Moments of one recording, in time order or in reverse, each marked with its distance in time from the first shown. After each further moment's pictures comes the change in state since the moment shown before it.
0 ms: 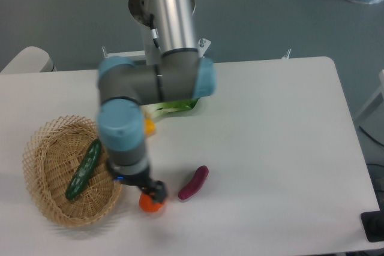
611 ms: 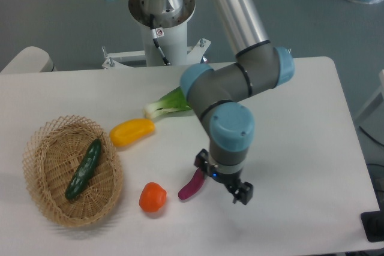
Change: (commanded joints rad) arm 0.151 -0.055 0.031 0.009 0.003 0.276
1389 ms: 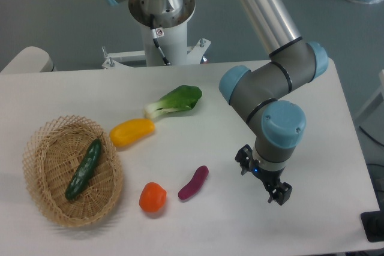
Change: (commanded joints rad) arm 0.068 -0.015 0.032 -0.009 -0.015 0.186
